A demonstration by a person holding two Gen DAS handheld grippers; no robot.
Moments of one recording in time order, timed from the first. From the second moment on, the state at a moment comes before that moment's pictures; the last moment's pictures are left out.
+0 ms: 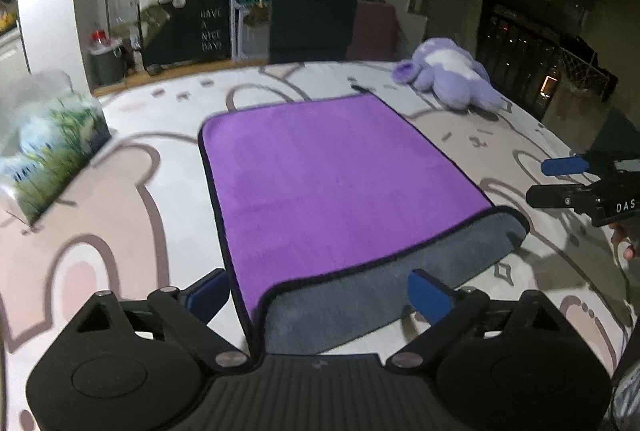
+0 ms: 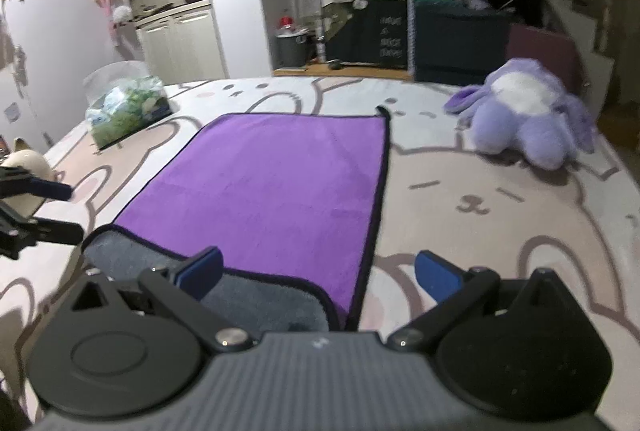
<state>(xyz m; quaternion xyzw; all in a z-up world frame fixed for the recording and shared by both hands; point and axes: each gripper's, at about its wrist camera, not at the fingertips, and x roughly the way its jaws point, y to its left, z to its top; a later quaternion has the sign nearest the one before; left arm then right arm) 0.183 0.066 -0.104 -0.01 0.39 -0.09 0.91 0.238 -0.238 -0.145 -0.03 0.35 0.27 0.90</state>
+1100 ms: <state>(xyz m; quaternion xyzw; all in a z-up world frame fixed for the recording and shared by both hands) 0.206 0.108 -0.137 -0.08 0.48 -0.09 0.87 0.256 -0.224 -0.176 -0.10 0.44 0.33 0.83</state>
